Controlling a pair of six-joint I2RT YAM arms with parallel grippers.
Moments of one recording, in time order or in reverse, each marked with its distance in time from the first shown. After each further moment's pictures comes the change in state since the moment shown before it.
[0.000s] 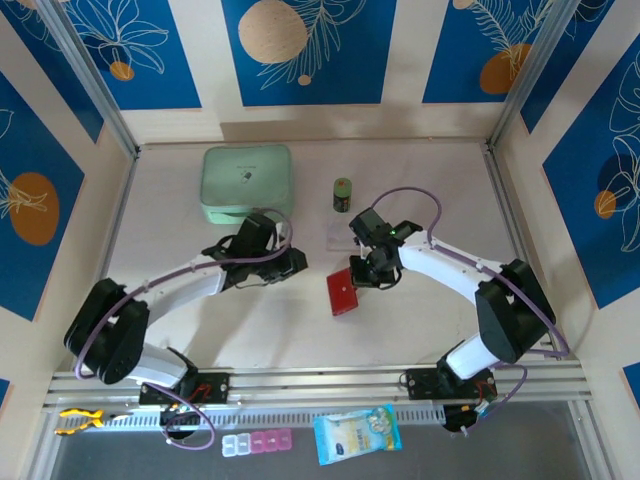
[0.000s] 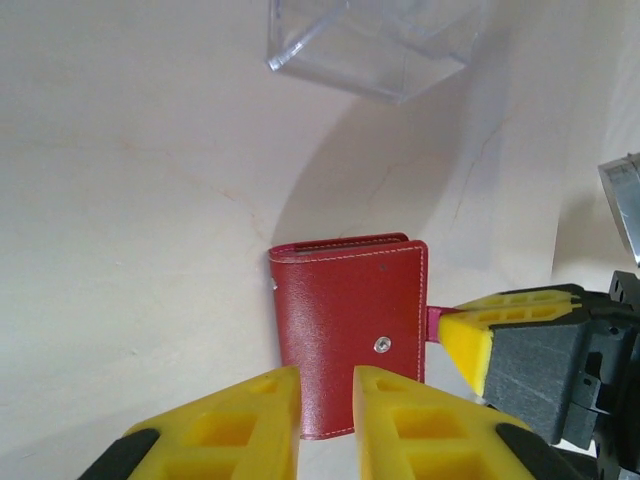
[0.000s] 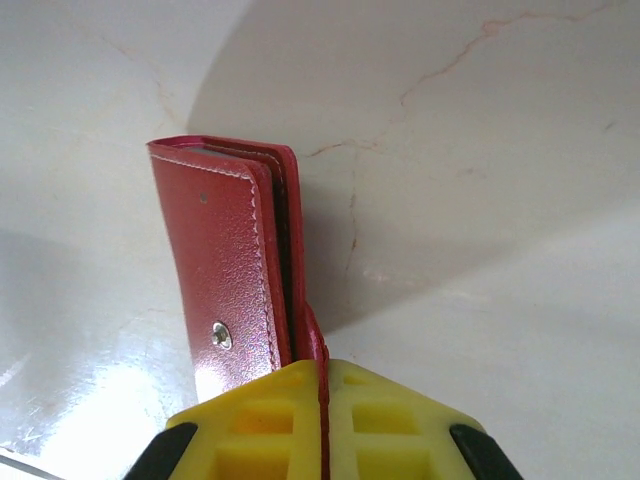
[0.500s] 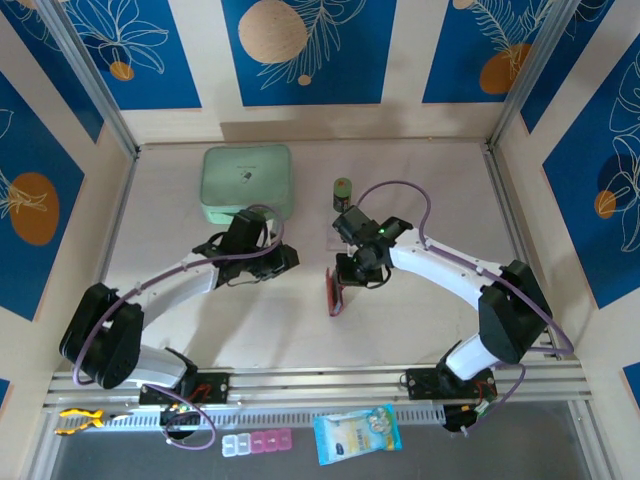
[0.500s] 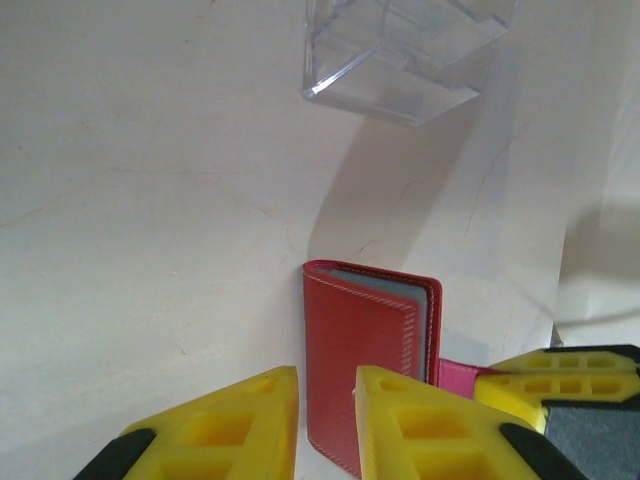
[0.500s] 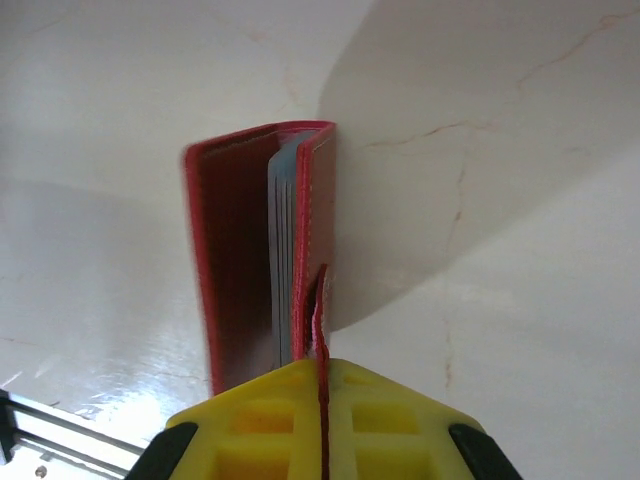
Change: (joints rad) left arm 0.063 -0.023 -0.001 -0.044 0.025 0.044; right arm 0.121 0.010 0.121 -0.066 0.021 0.113
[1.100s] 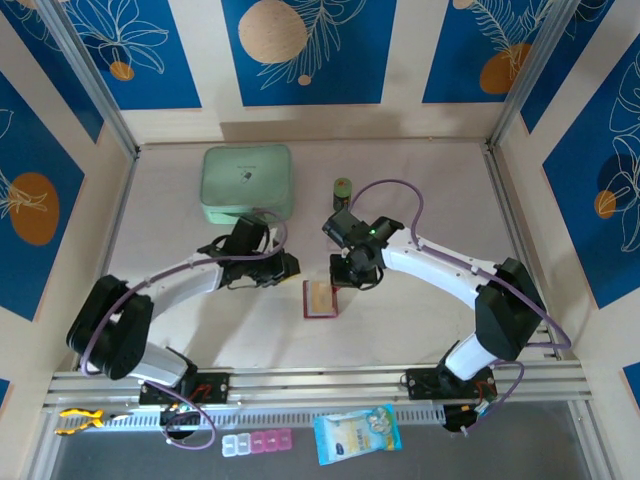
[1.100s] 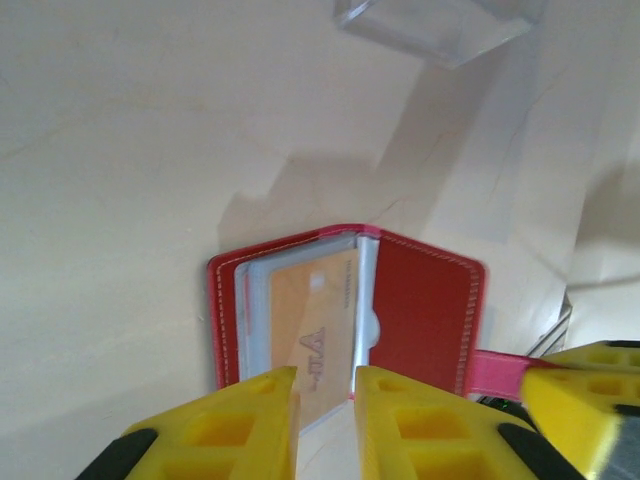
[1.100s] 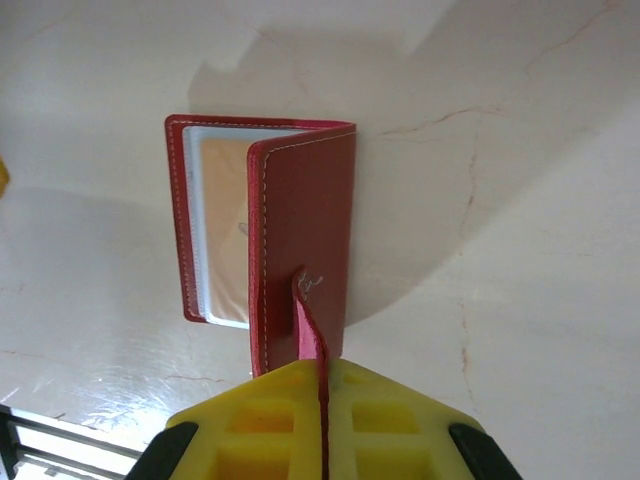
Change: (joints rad) left arm -0.010 0.068 -0.024 0.000 0.077 0.025; right arm 0.040 0.027 0.048 -0.051 0.063 0.067
